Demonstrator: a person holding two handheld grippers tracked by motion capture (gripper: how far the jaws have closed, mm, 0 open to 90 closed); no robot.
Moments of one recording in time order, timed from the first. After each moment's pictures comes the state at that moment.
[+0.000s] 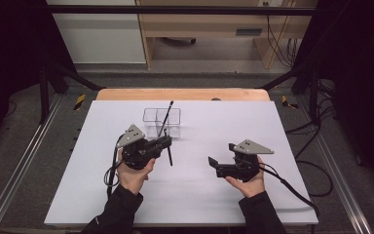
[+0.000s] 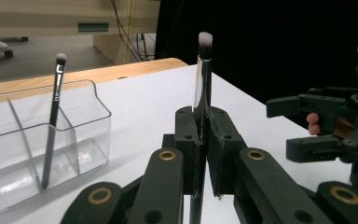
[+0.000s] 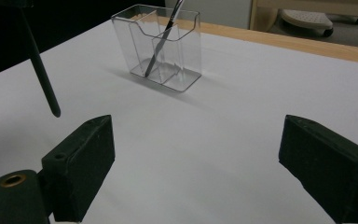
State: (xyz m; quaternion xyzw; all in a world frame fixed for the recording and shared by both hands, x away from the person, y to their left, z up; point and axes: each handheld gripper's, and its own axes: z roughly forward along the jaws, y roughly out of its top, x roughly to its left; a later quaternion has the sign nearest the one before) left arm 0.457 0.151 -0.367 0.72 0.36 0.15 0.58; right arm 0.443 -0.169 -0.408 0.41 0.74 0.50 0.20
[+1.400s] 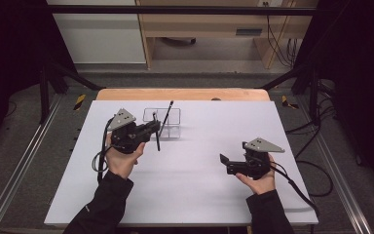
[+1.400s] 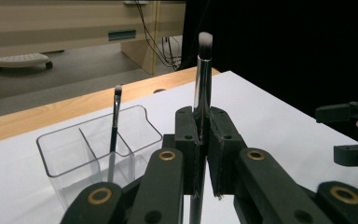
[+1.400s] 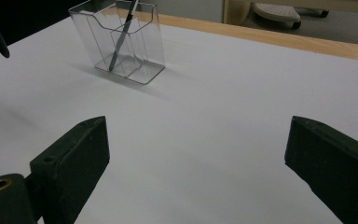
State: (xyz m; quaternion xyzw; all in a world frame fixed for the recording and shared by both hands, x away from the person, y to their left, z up) left arm 0.482 0.171 -0.335 0.72 0.37 0.20 0.55; right arm 0.448 -0.195 -0.408 0.44 0.73 0.47 0.23
